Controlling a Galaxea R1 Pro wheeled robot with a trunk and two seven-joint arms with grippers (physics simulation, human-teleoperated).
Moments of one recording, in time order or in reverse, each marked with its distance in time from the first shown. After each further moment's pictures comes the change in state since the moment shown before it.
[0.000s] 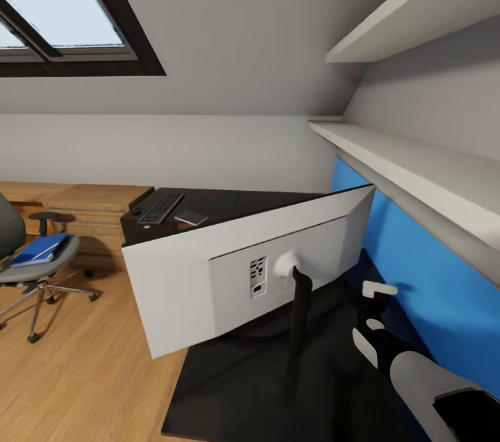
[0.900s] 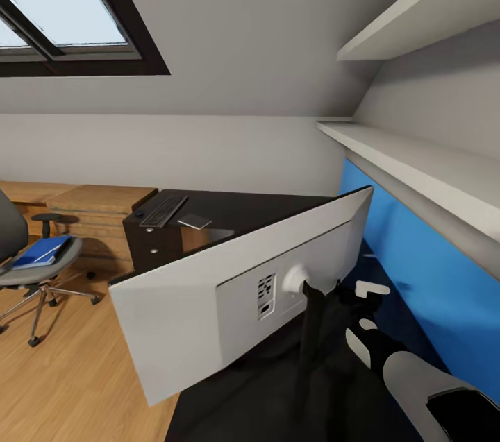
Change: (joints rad) left arm 0.000 -0.003 -0.001 0.002 -0.001 0.004 -0.001; right arm 0.000 0.031 -0.001 0.000 0.007 -0.002 -0.003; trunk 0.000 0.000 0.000
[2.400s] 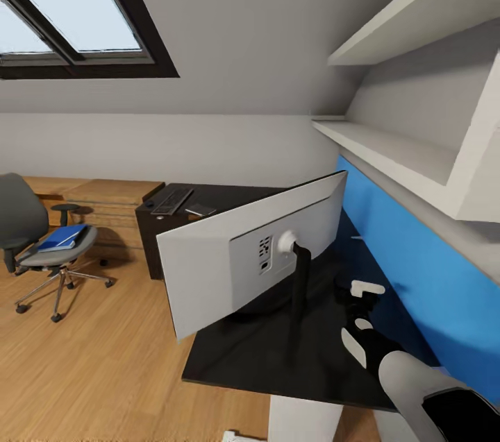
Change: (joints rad) left arm 0.000 0.001 0.000 0.001 0.001 0.000 0.001; right arm 0.000 0.019 -0.001 -0.003 -0.001 -0.004 0.003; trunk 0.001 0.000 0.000
